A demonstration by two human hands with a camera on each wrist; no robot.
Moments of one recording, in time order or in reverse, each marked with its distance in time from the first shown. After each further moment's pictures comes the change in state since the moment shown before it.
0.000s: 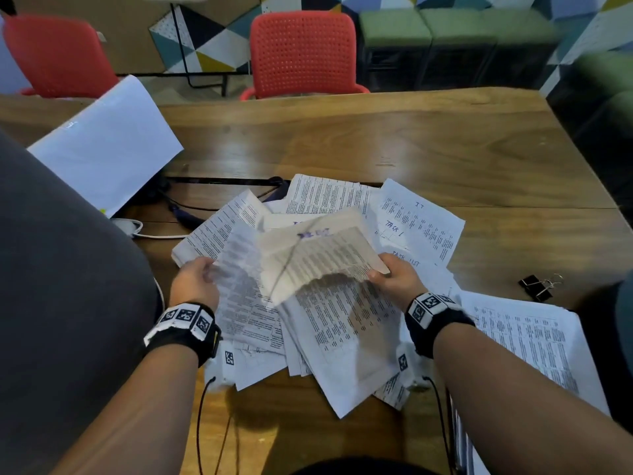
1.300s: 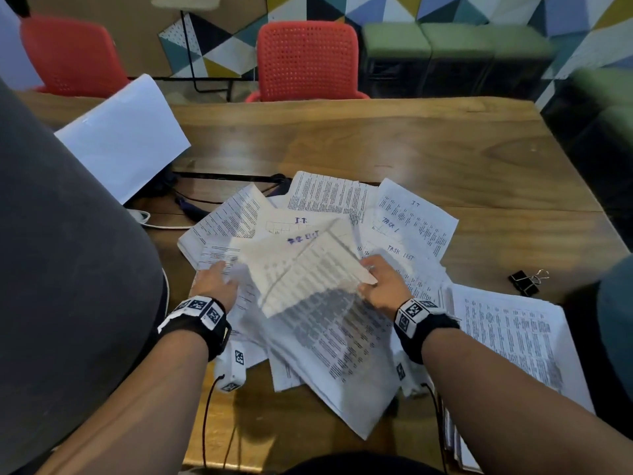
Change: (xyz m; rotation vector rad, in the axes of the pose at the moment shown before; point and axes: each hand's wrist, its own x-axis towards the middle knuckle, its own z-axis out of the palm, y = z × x) left_hand -0.011 -0.014 0.021 0.105 -0.266 -0.105; right_hand -0.029 -0.001 0.015 -0.094 -0.092 0.020
